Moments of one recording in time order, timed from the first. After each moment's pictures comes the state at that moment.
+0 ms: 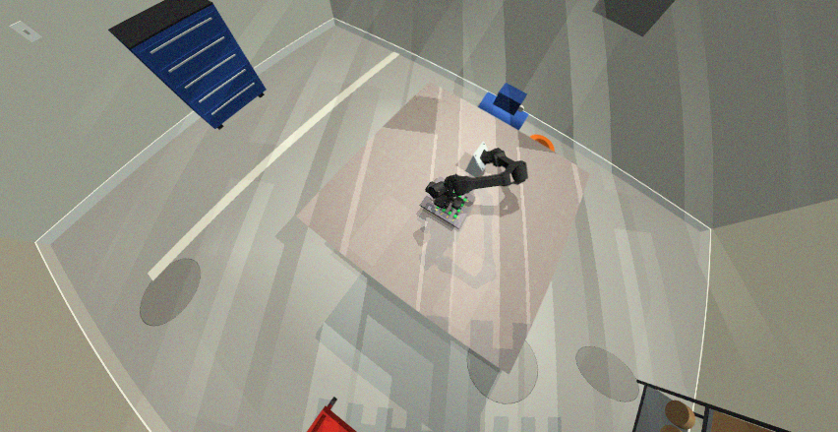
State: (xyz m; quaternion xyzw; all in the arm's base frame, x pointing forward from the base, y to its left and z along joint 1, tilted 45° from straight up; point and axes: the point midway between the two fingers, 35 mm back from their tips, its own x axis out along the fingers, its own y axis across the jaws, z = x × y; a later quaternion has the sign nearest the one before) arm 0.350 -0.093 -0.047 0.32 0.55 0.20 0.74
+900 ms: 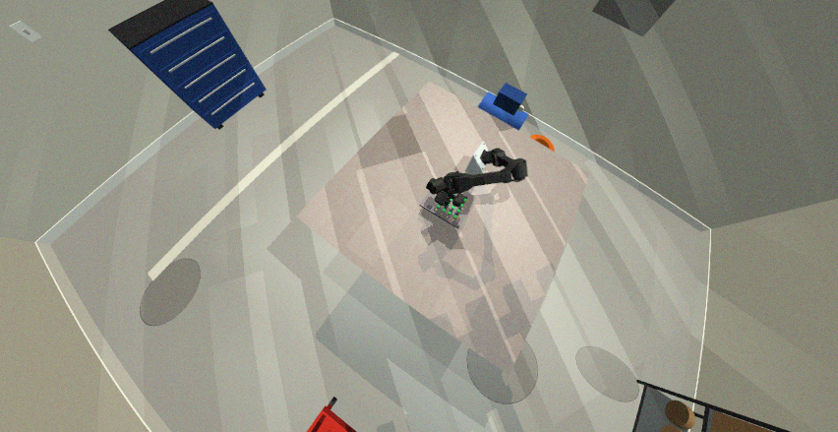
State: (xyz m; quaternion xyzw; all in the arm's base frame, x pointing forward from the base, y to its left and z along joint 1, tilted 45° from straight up) arm 0.340 -0.110 -0.029 0.32 0.57 0.20 0.73
